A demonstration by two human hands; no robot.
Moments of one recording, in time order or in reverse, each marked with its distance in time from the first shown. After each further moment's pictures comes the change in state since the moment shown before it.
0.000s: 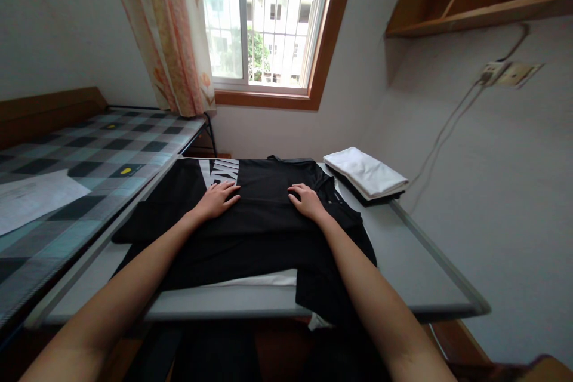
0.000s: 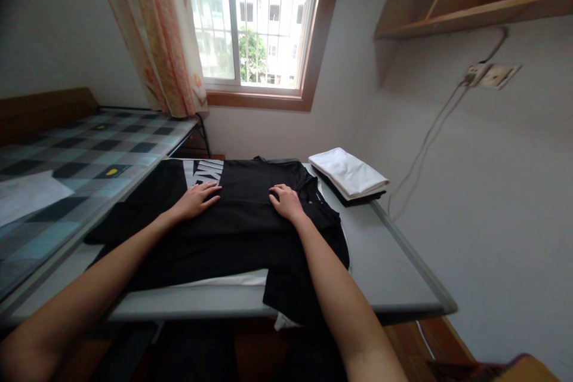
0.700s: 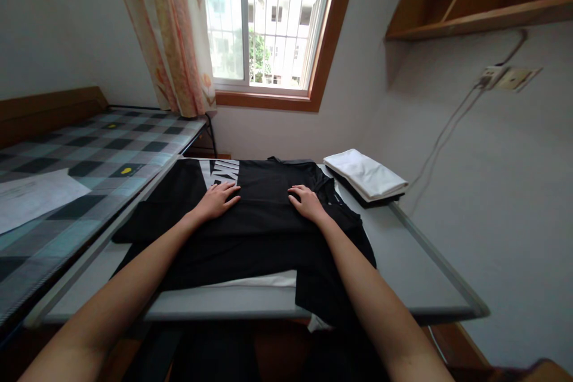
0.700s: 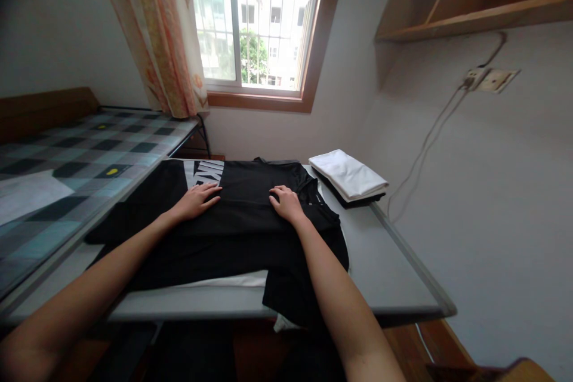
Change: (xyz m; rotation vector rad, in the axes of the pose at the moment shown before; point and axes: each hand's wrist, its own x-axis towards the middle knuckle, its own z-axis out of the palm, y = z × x) left_hand 0.000 0.002 -0.002 -0.029 0.013 -0.006; right_hand 0.000 0.001 0.000 -0.020 0.006 -0.005
